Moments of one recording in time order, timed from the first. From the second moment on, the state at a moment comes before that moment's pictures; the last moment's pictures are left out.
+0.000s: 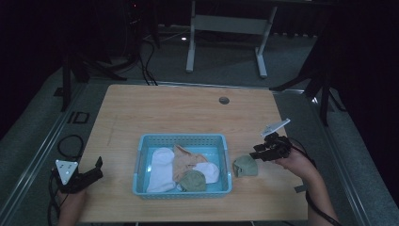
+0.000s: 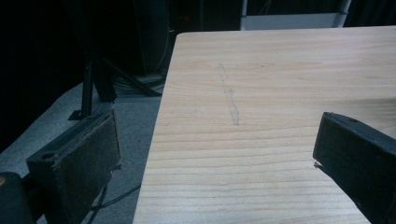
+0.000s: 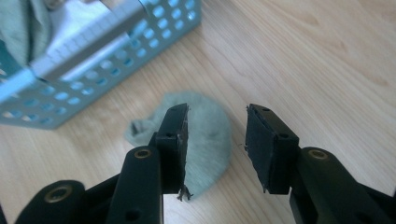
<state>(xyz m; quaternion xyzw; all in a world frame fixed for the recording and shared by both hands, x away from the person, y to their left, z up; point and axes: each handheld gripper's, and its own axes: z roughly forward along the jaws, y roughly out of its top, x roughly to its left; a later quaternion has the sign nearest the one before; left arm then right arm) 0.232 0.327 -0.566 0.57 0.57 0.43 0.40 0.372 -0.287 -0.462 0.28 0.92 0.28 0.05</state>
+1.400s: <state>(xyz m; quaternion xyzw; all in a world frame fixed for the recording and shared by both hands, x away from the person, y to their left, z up) 0.232 0.328 -0.566 0.57 0.57 0.43 0.40 0.337 -0.149 -0.456 0.10 0.95 0.28 -0.02</state>
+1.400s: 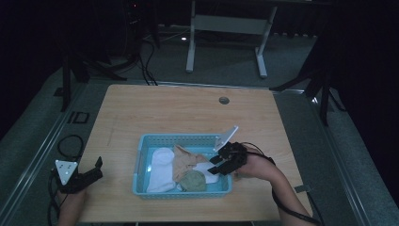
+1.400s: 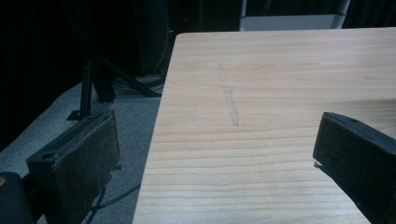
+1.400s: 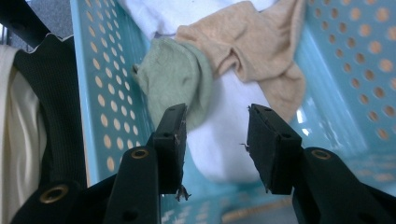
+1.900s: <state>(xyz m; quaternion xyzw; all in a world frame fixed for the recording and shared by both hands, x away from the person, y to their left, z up) 0.232 0.328 -0.566 0.57 0.57 0.43 0.40 0.341 -0.105 -0.481 0.08 0.97 0.24 -0.05</state>
